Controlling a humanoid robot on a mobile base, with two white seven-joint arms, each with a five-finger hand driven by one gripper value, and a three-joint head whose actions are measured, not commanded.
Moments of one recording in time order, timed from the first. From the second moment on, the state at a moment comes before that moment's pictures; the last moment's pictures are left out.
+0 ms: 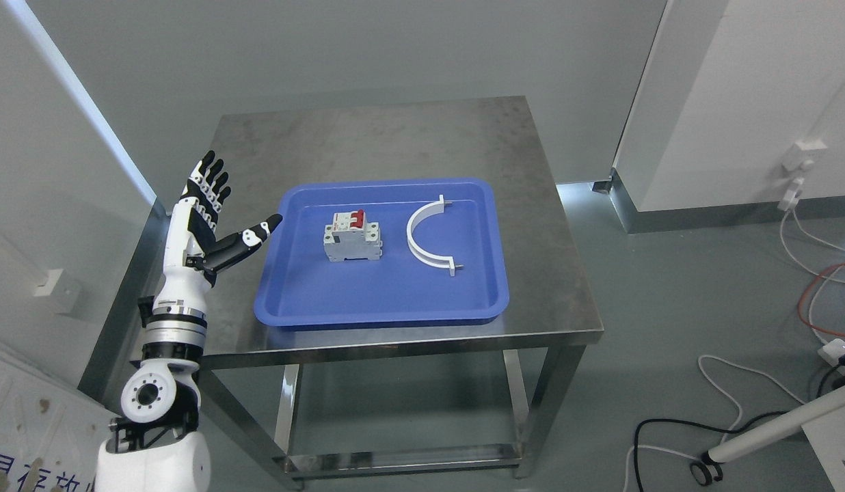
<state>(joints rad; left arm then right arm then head) -0.46 0.00 0.17 -1.51 0.00 -0.02 -0.16 0.09 0.00 0.00 -0.24 0.07 0.05 -0.14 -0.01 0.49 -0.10</state>
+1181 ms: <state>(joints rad) -0.60 0.17 0.00 -1.45 -0.27 0.09 -0.58 0.09 0.00 0.00 -0.24 0.07 0.05 -0.13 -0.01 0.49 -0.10</state>
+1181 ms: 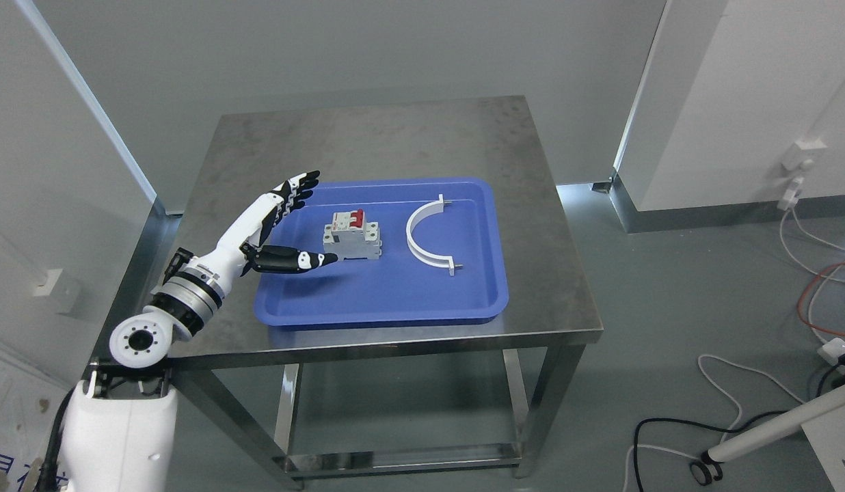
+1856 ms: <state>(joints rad) -0.63 0.08 -0.02 -1.36 -0.46 0.03 -0.57 0.09 0.00 0.00 -0.24 0.07 0.05 -0.14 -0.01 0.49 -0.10</state>
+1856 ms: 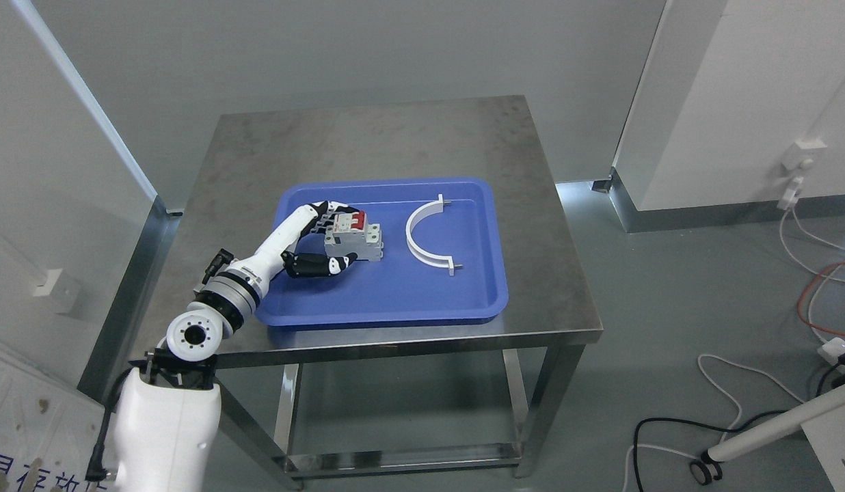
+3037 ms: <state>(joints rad) -0.61 0.01 0.24 -1.39 -0.21 -0.37 -0.07 0.09 0.00 0.00 -0.24 0.07 0.05 -0.14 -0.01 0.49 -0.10</state>
